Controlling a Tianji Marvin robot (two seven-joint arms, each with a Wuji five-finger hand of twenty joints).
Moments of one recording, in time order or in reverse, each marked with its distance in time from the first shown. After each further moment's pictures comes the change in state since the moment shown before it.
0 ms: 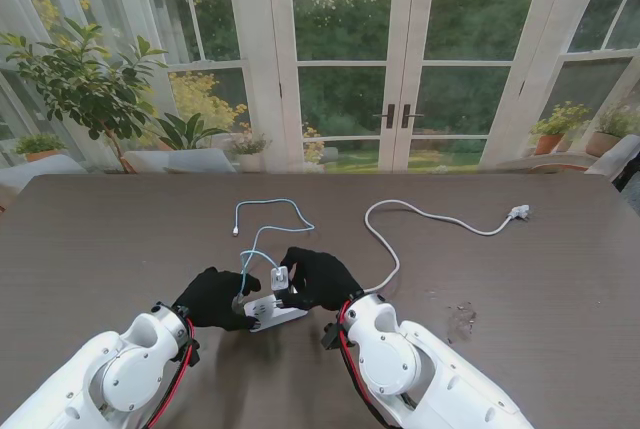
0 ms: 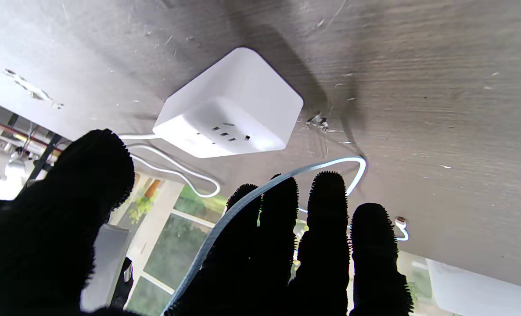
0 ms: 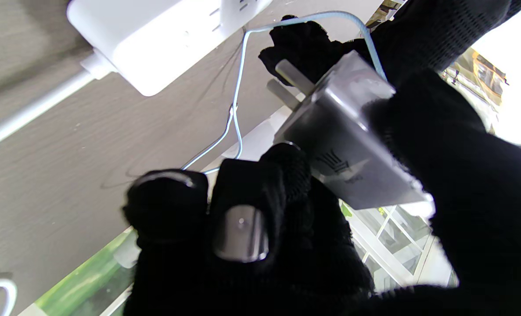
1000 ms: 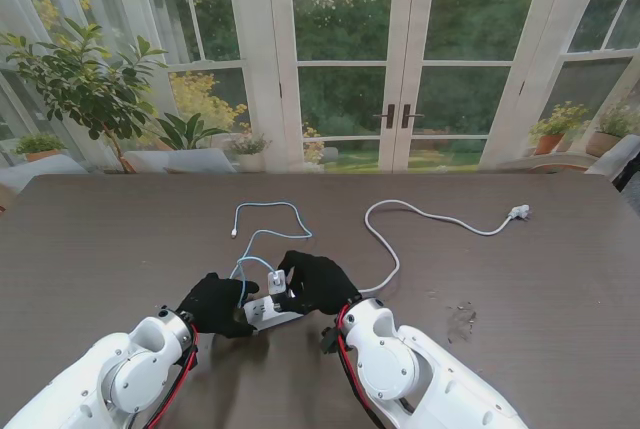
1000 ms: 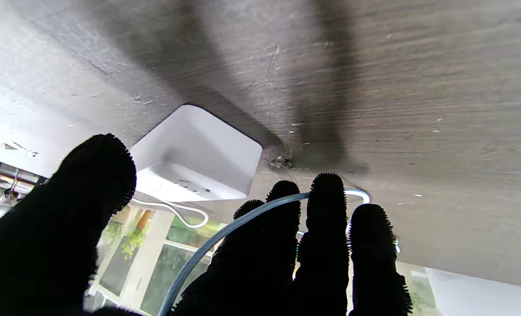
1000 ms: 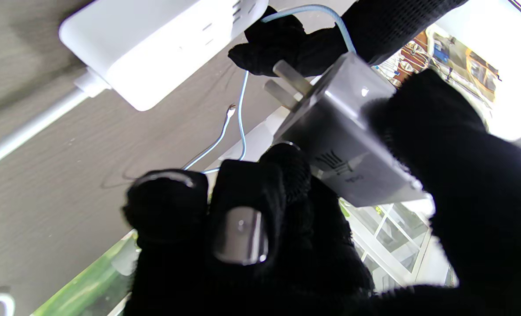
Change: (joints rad) left arm -0.054 0.014 0.070 0.093 0.097 0.004 0.042; right arm -0.007 -0.006 -0.007 0.015 0.012 -0.026 -0.015; left_hand 0.002 0.034 -0.010 0.000 -0.061 0.062 -0.112 -0.102 -0.062 0.027 0.012 0.000 -0.022 -0.004 0.015 0.001 -0.009 -0.010 0.011 0.001; right_hand 0.000 0.000 0.000 -0.002 0.000 0.000 0.000 0.000 0.000 0.000 0.001 0.000 0.000 0.000 0.009 0.000 0.000 0.000 0.000 0.000
